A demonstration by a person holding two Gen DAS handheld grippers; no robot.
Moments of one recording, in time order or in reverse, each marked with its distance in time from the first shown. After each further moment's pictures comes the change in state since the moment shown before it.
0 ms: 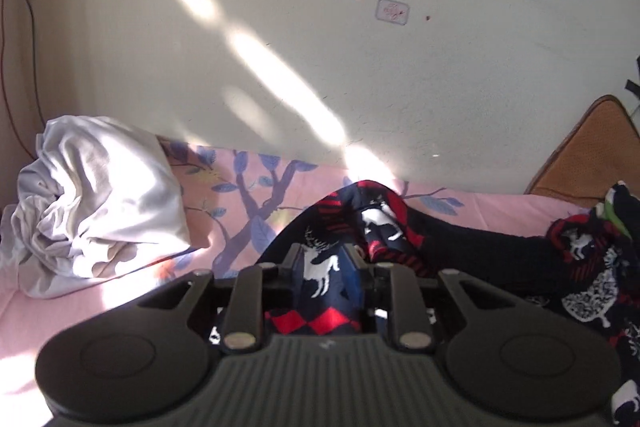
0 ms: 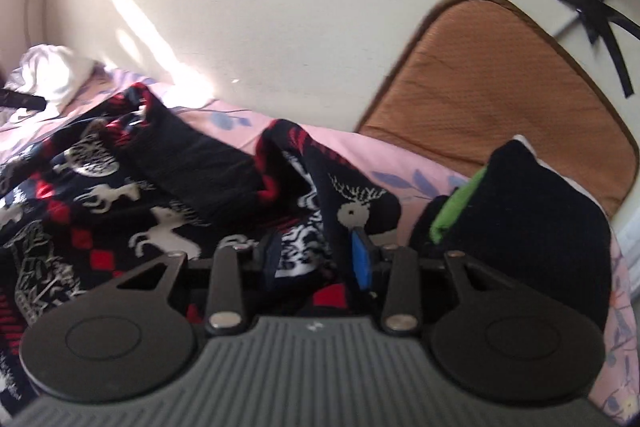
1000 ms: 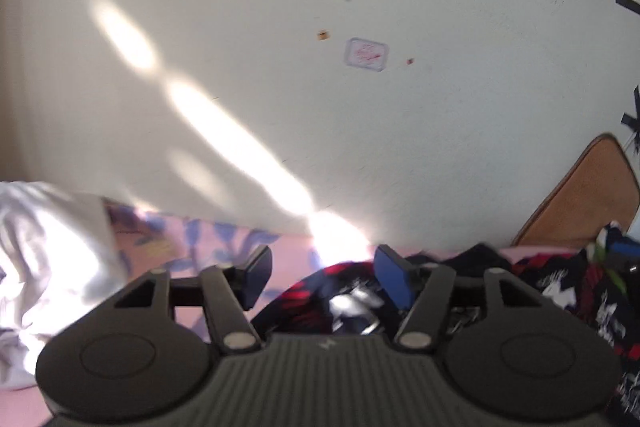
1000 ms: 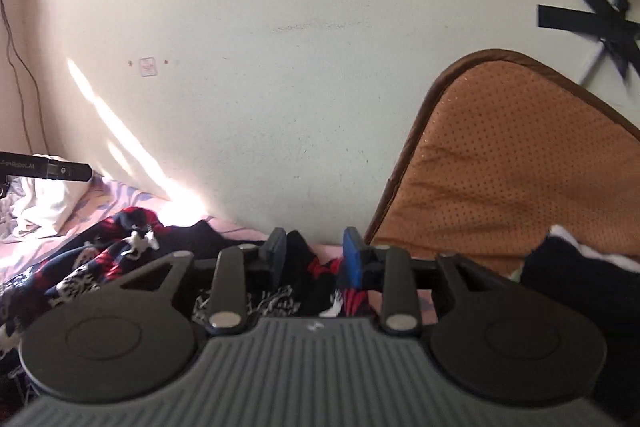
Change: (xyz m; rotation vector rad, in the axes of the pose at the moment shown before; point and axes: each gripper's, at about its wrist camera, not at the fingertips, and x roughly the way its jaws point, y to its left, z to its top) left arm 0.032 -0.006 0.024 0.037 -0.050 -0.027; right arm 0.024 -0.050 0.036 0.131 -0.273 0.010
